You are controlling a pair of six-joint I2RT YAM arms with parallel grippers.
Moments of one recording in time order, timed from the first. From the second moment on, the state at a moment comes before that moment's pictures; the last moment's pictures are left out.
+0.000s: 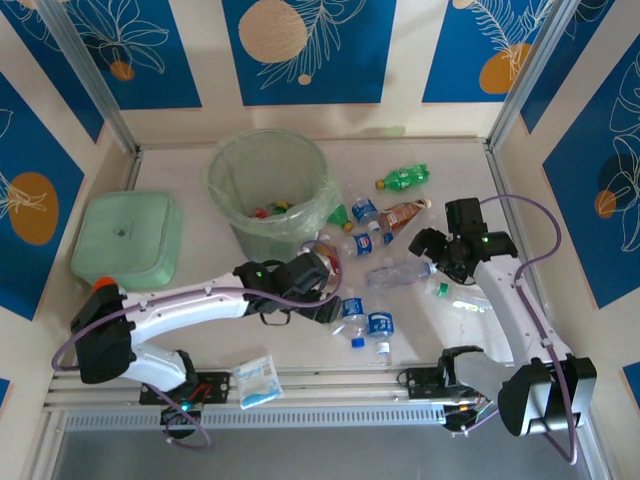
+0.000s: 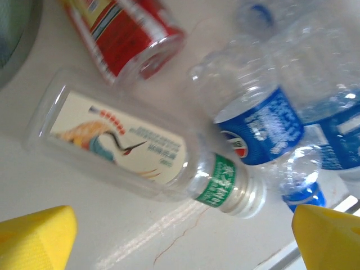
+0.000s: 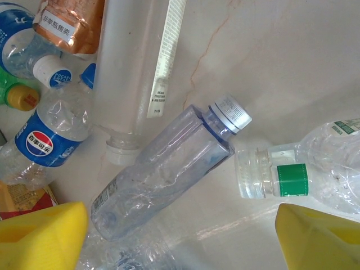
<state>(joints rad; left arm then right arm) -1.10 1.41 0.99 -0.63 -0.11 -0.64 0.10 1.08 0.92 -0.96 -0.04 0.68</state>
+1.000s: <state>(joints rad) -1.11 1.73 1.12 -0.65 -0.28 -1.08 0.10 0.99 0.92 -0.96 -0.10 0.68</state>
